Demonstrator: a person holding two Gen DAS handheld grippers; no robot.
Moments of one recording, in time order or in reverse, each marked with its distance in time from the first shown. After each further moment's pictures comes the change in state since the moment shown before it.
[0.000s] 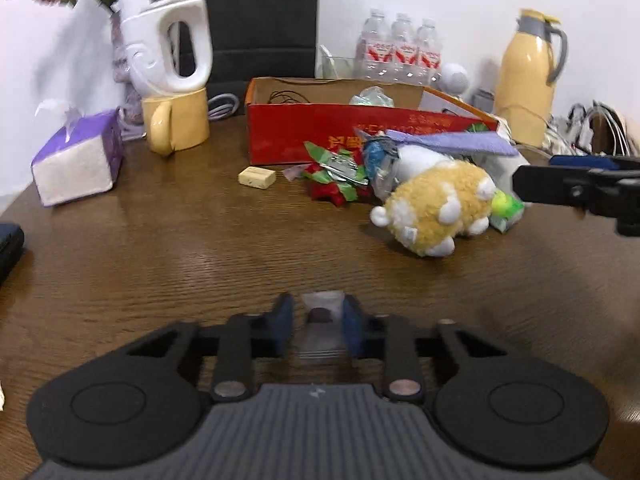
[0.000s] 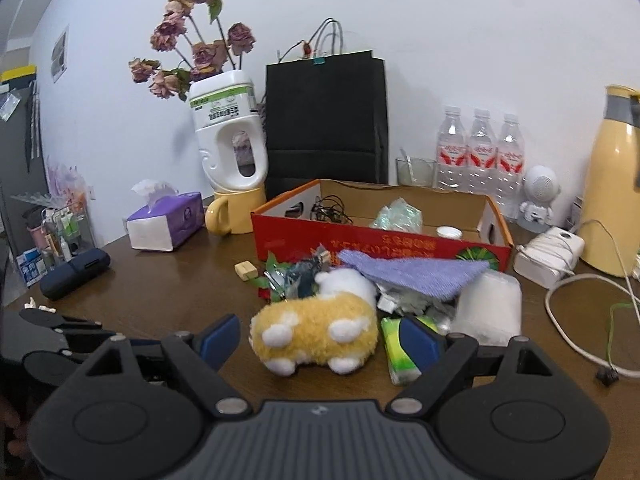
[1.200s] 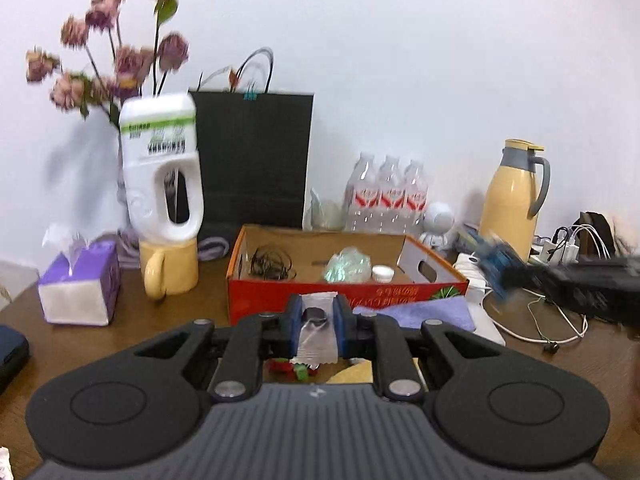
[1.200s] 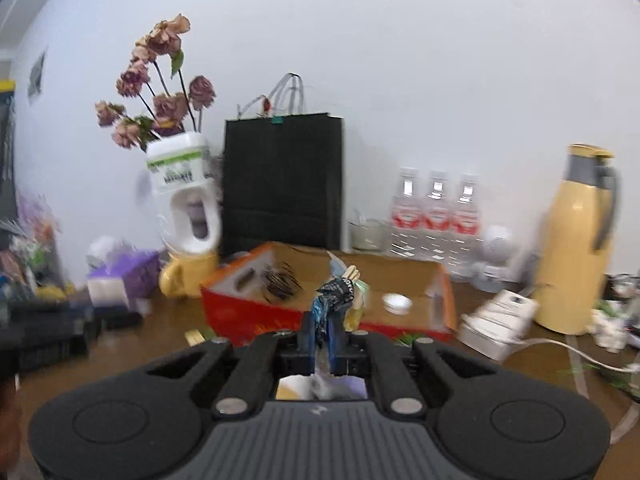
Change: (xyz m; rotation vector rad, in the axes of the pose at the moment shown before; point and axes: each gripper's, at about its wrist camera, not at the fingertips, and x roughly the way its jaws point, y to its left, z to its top) left arm -0.047 -0.044 0.063 -0.025 -0.374 0.012; right arm -0.028 -0.026 0.041 -0.005 -0.106 -0.140
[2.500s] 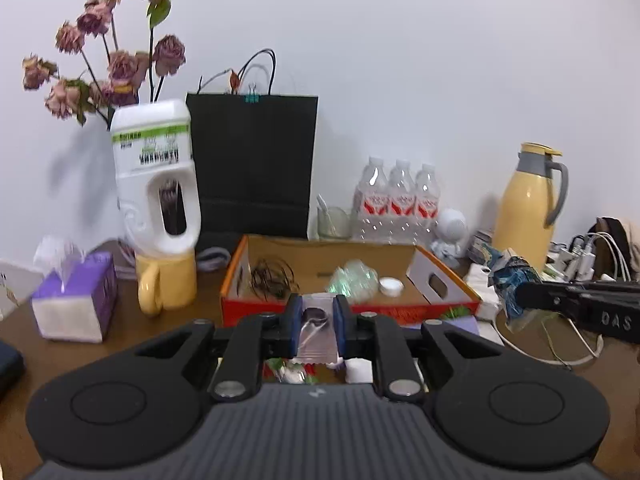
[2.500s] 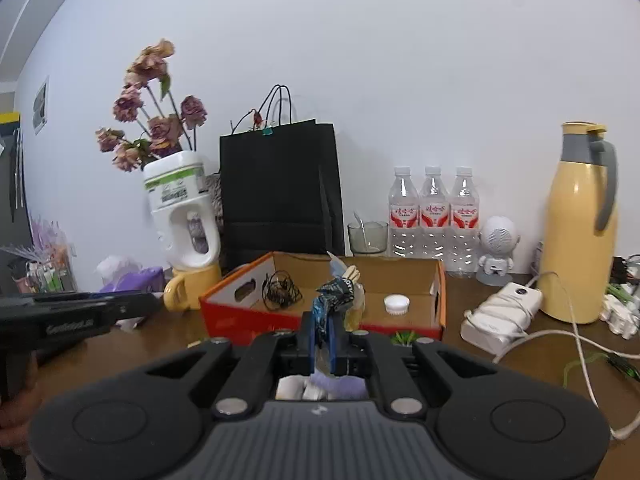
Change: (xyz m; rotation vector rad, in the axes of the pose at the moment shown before) left arm 0.033 -0.009 0.029 -0.010 0.014 0.047; right arm 0.013 -0.043 0.006 0.084 -0.039 0.088
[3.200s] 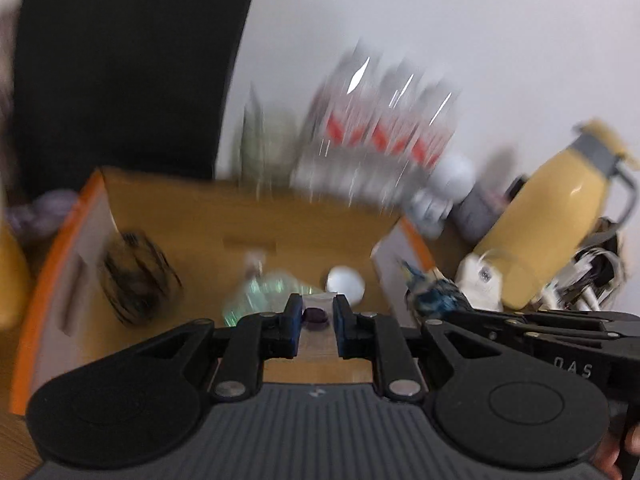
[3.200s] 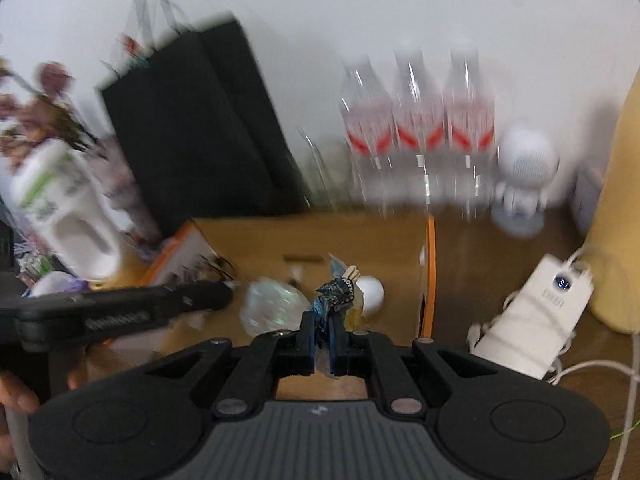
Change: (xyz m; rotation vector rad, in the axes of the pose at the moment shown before) left arm 0.281 -0.035 0.076 -0.175 0.537 -0.198; right arm 0.220 -0.114 0.090 0.194 0.470 0.027
